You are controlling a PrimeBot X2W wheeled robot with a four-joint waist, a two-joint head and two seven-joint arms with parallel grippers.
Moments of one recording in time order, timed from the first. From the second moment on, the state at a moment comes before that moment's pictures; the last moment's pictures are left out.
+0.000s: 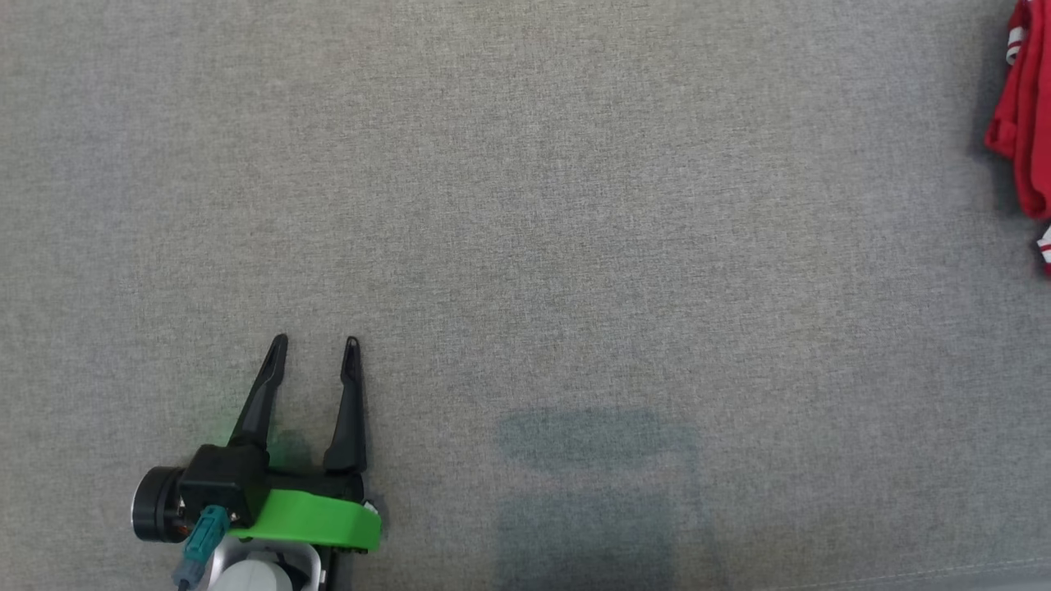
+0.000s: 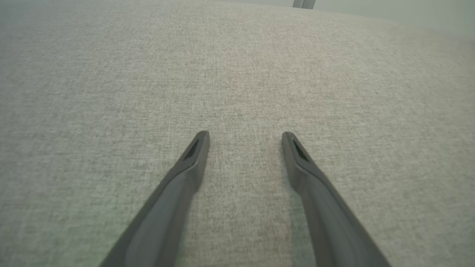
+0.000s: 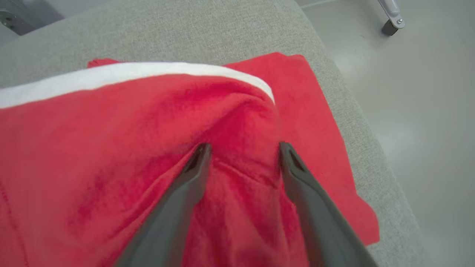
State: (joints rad) left arm -0.06 0.05 -0.14 0.09 -0.18 -0.06 -0.26; right arm -0.85 -0.69 -0.14 0.72 0.55 0.13 0.56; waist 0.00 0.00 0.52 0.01
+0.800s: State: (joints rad) left arm 0.06 0.05 -0.05 0.10 -0.30 0.01 -0.26; right arm -0.29 -0.49 -0.09 0.22 0.44 0.13 -0.24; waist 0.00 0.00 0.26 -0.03
